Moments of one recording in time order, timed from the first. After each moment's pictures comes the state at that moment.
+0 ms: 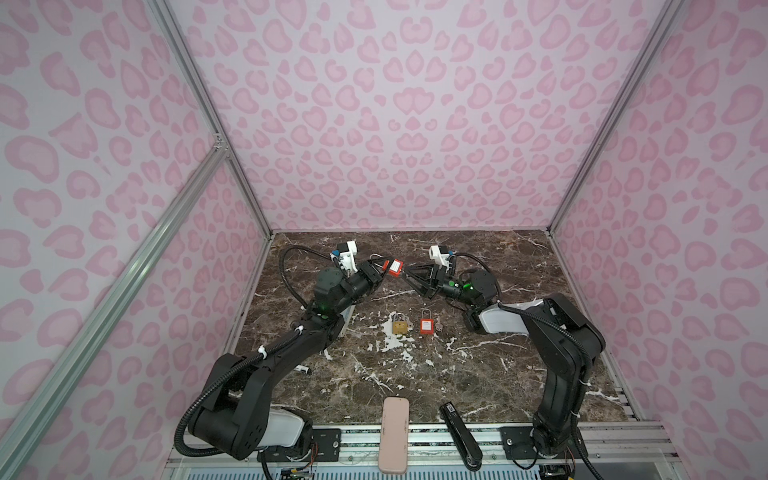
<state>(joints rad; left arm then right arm) -0.41 1.39 0.73 0.69 0.42 -1.25 0.52 1.89 0.89 1.34 -0.77 1.63</state>
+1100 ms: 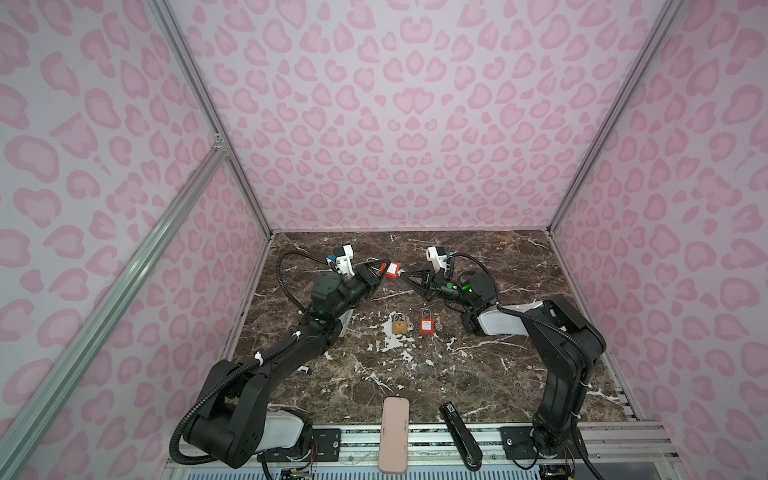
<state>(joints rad) -0.40 1.34 0.68 0.69 0.38 -1.26 0.54 1.88 0.88 1.35 -0.78 1.63</state>
